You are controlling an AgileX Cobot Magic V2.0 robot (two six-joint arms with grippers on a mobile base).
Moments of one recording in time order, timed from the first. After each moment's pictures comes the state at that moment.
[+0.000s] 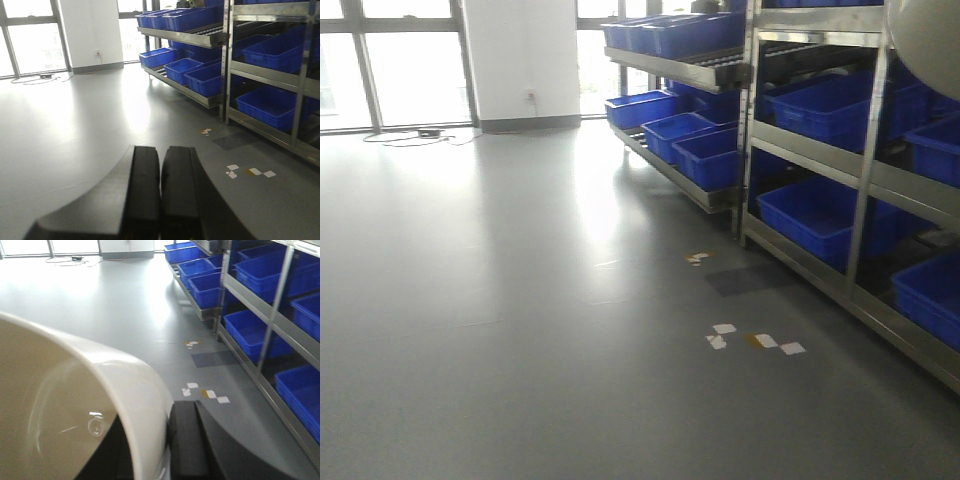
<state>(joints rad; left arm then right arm) -0.16 -0.01 0.01 -0.07 0.08 0.10 0.19 0.53 -0.60 -0.10 0.31 0.15</state>
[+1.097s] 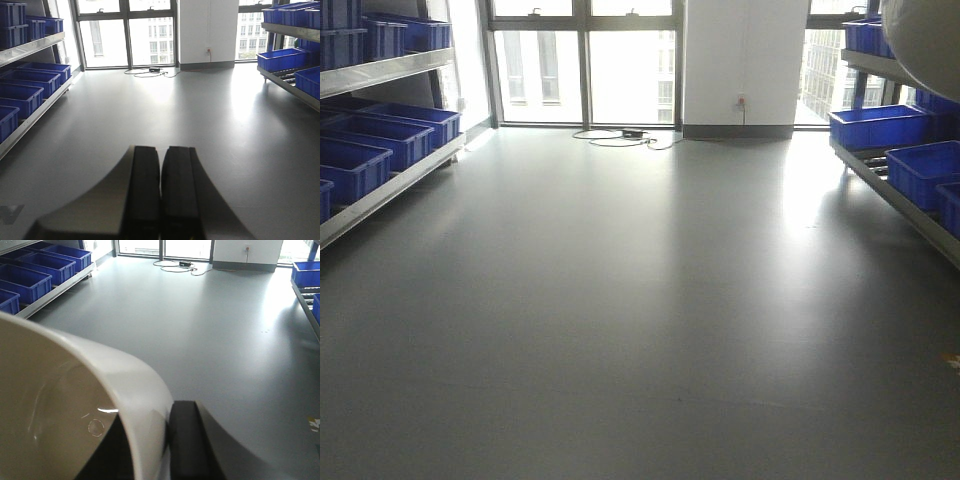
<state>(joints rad) -0.16 -0.01 0.01 -0.07 0.08 0.10 0.19 0.53 -0.60 -0.10 0.31 0.15</state>
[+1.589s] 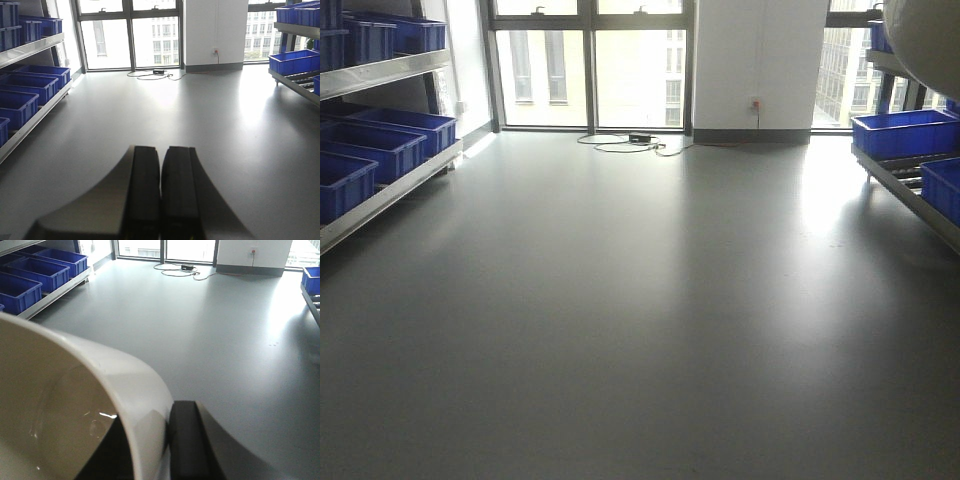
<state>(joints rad) -0.16 -0.01 0.01 -0.07 0.08 0.10 0.19 0.53 -0.60 -0.10 0.31 0.15</state>
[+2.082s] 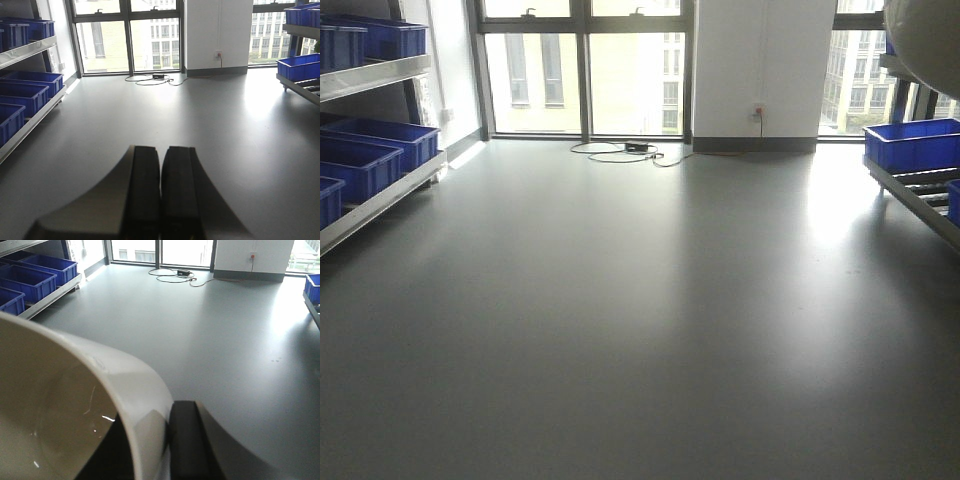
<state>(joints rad) -0.16 -0.01 0.01 -0.07 0.08 0.10 0.19 0.53 -0.60 -0.10 0.31 0.15</state>
